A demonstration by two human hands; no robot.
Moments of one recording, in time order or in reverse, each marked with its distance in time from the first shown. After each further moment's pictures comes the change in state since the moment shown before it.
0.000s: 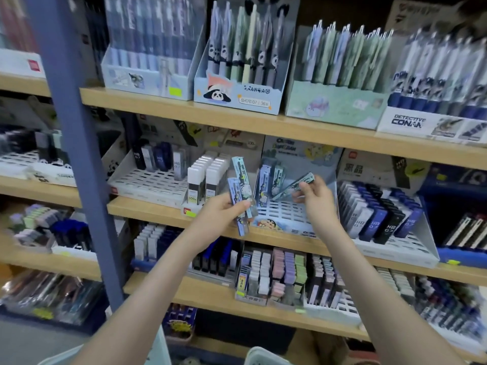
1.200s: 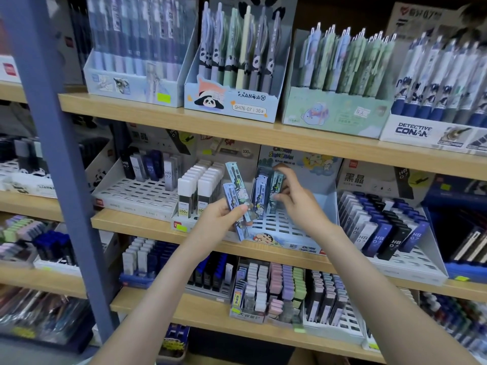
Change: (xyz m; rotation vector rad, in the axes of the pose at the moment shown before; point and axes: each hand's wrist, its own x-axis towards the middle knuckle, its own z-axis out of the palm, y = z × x) left_hand 0.020 -0.003 0.010 -0.160 0.030 -0.009; right_hand 0.024 -0.008 0.011 -0.503 -0.306 -0.362
